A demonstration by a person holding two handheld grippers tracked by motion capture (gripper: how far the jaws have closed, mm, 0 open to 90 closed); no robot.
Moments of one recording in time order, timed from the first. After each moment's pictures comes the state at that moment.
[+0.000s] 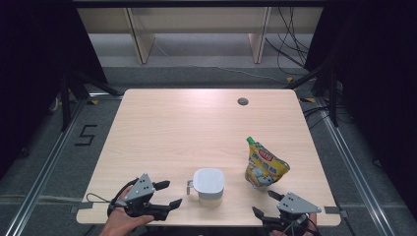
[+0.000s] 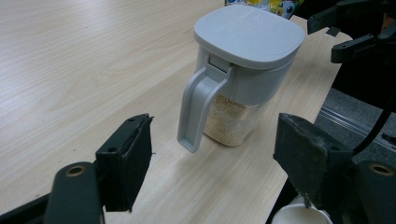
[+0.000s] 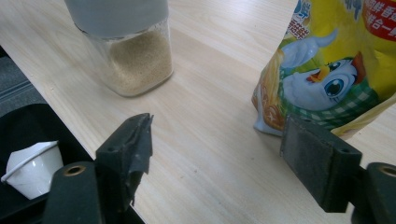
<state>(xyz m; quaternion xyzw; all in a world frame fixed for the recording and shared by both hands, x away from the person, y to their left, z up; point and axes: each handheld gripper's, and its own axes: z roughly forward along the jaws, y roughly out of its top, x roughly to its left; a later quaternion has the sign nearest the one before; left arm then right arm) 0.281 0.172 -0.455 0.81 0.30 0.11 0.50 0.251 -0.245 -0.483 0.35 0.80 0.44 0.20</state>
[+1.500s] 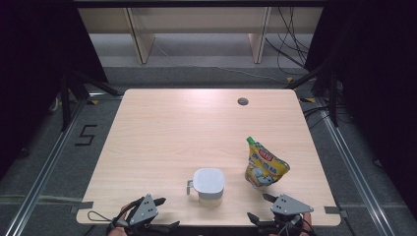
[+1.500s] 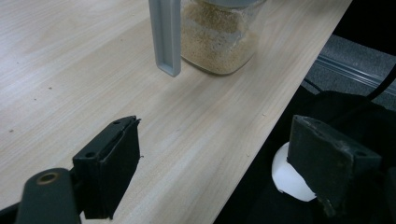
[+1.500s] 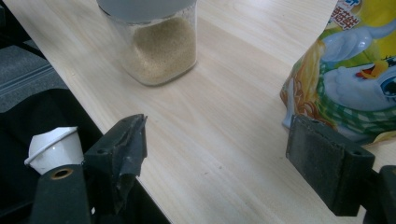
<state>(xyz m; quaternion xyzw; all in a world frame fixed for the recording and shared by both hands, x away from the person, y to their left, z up) 0.247 0.170 -0.495 0.84 0.30 0.13 0.44 0.249 -0.234 -0.486 0.33 0.83 0.42 0.17</state>
